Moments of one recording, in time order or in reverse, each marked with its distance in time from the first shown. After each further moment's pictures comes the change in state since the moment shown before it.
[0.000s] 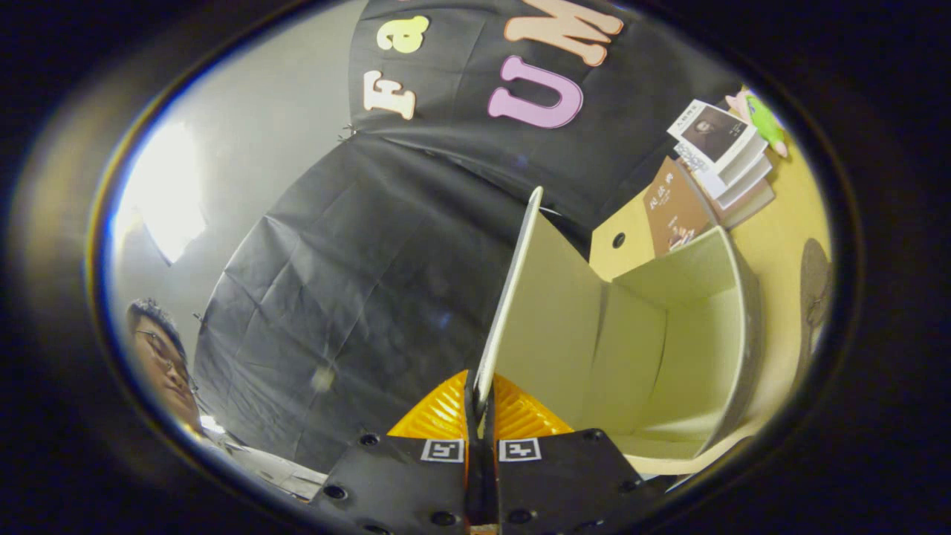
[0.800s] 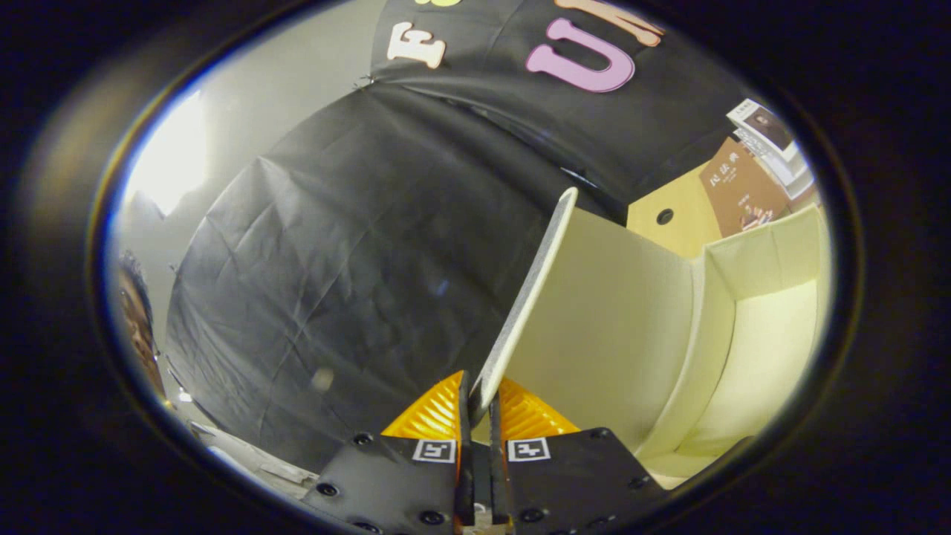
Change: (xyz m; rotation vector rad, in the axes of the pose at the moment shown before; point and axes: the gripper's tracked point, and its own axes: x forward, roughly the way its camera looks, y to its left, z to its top) arm 0.138 0.020 -0.078 -0.148 0.140 -0.018
